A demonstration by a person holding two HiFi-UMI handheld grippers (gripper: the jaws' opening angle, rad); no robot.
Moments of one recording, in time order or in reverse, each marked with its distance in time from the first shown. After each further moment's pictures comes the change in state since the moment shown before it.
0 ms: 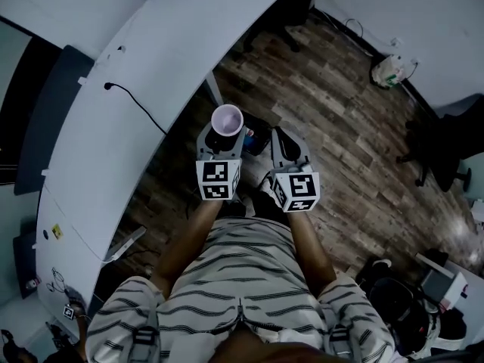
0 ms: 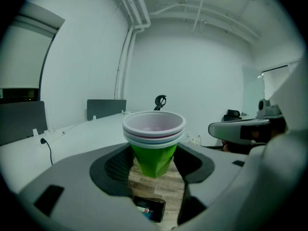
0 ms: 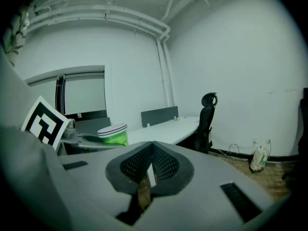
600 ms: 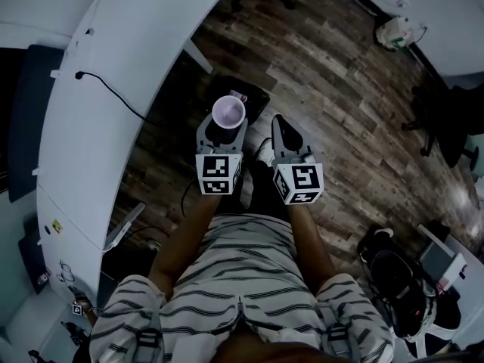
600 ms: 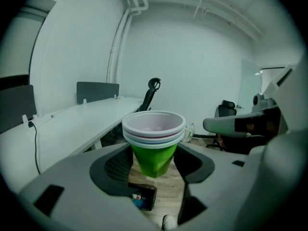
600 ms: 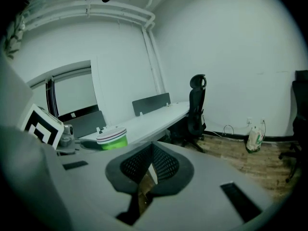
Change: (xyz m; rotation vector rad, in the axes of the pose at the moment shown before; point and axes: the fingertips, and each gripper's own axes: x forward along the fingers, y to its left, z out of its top) left arm 0.043 -0.052 -0.075 -0.005 0.158 -0.070; right arm -0.003 -0.059 -0.070 0.123 0.122 -0.045
